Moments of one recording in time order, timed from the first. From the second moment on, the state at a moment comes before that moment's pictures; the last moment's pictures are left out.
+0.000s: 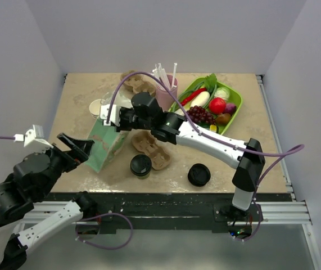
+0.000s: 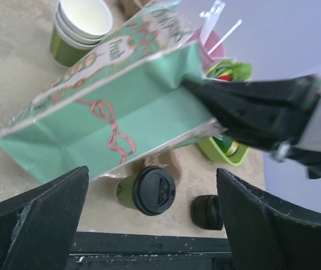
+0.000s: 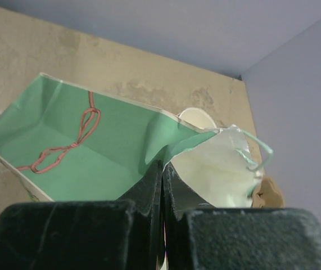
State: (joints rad) left arm -0.76 0.47 1.20 -1.15 -0.57 -0.94; right arm 1.04 1.81 1.73 -0.17 -0.23 -0.60
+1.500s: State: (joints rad) left arm -0.76 0.64 1.06 -1.06 -0.83 -1.08; right arm 0.92 1.19 1.05 -0.23 0.23 0.19
